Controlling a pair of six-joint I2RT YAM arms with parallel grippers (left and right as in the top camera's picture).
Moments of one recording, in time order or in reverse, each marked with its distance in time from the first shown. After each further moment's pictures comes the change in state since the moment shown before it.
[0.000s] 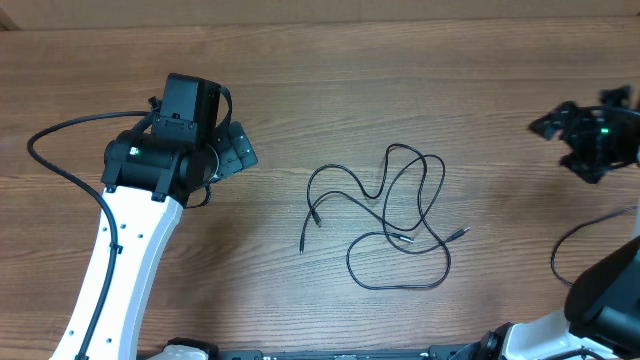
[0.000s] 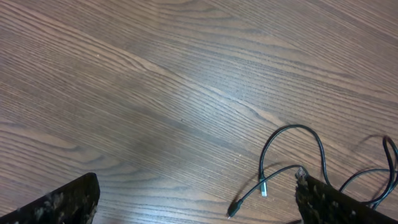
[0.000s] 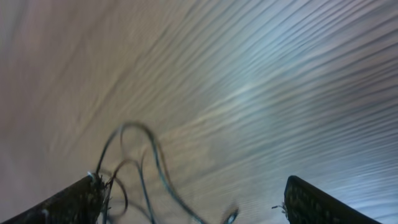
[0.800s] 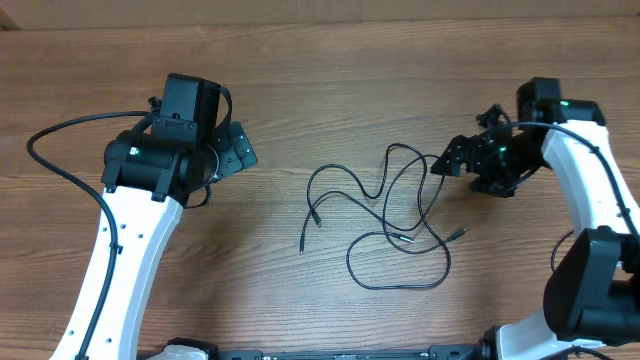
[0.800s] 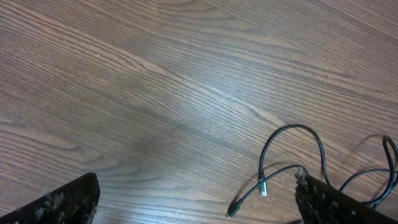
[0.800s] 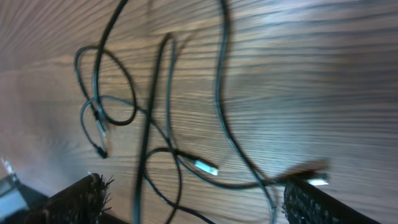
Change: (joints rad) left arm 0.000 0.000 0.000 0.000 0.000 0.000; right arm 0.364 0.000 -0.183 -0.037 -0.052 -0.093
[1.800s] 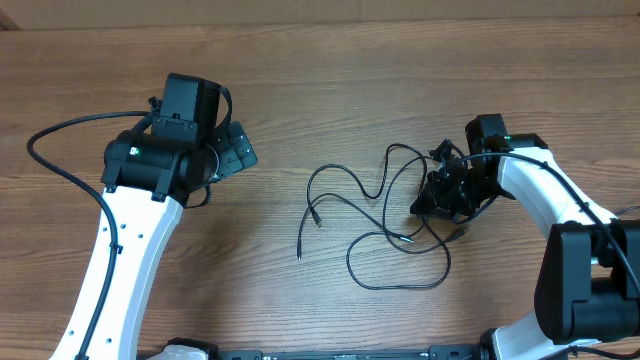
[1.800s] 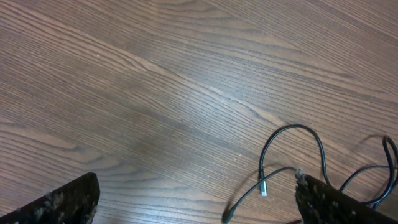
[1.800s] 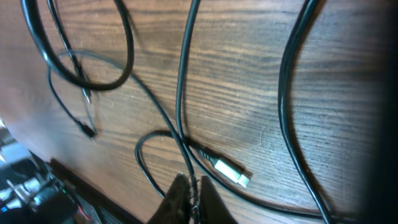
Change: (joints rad) left arm 0.000 0.000 0.000 0.000 0.000 0.000; right arm 0.148 0.000 -0.267 0.217 -0.087 -0.001
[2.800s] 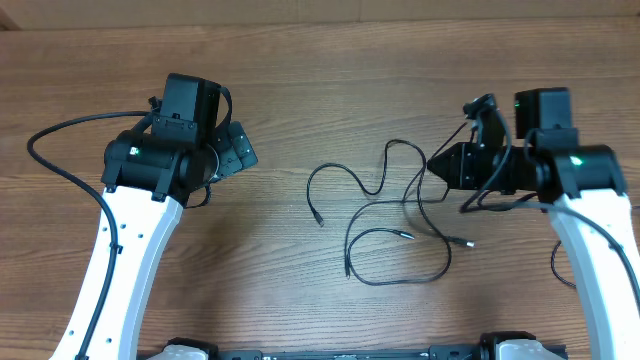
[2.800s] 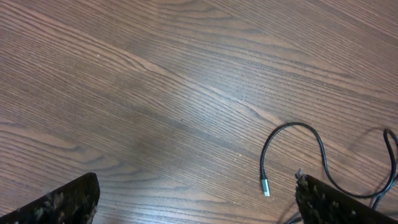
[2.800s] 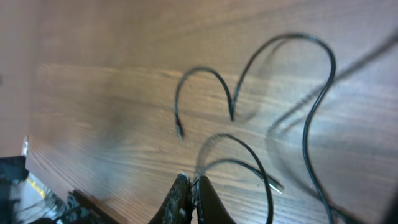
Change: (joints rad) left arm 0.000 0.000 0.000 0.000 0.000 0.000; right arm 0.000 -0.426 0.200 -0.083 0.010 0.045
